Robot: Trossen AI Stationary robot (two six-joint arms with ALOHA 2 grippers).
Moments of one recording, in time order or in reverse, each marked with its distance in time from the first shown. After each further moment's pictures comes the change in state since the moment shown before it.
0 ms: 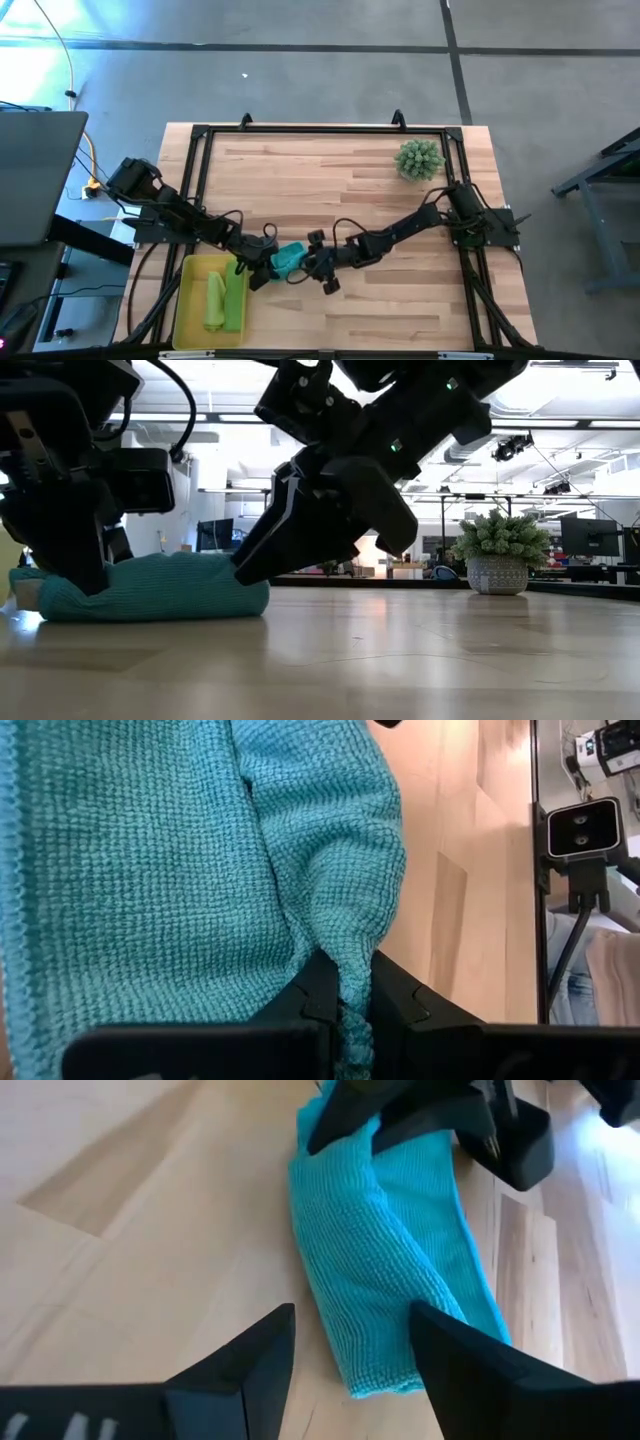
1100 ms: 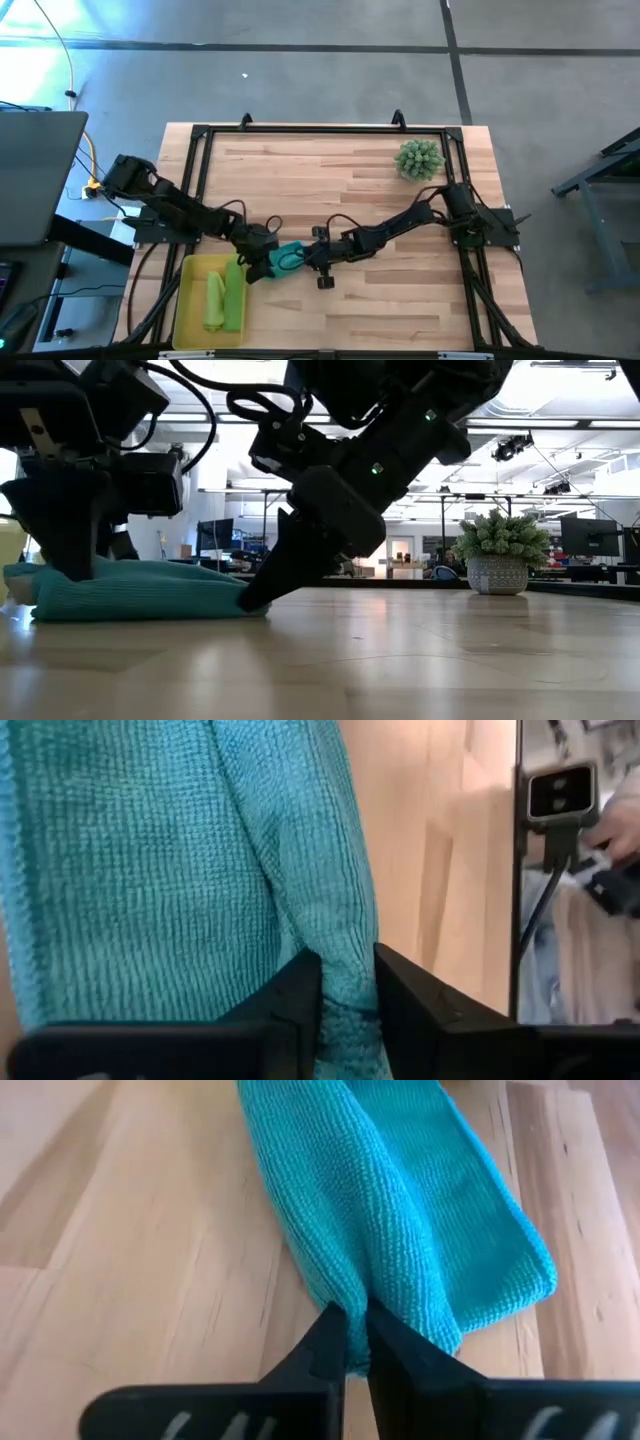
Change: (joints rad) left arm 0.094 -0.067 0.018 -0.109 0.215 0.088; right arm -0.051 0.067 0.007 -0.085 -0.077 0.293
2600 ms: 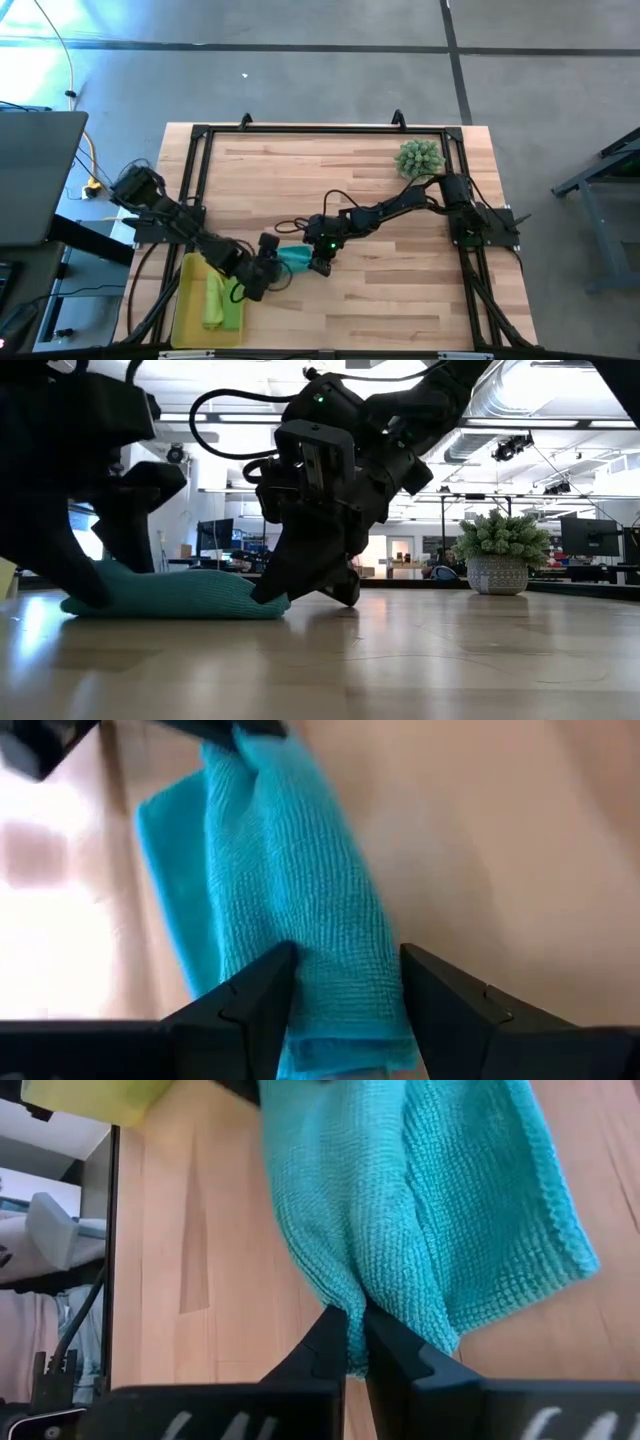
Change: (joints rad) left arm -0.293 0.102 0.319 -0.525 -0.738 0.631; right arm -0.147 0.003 -0.006 -0.009 -0.537 0.504
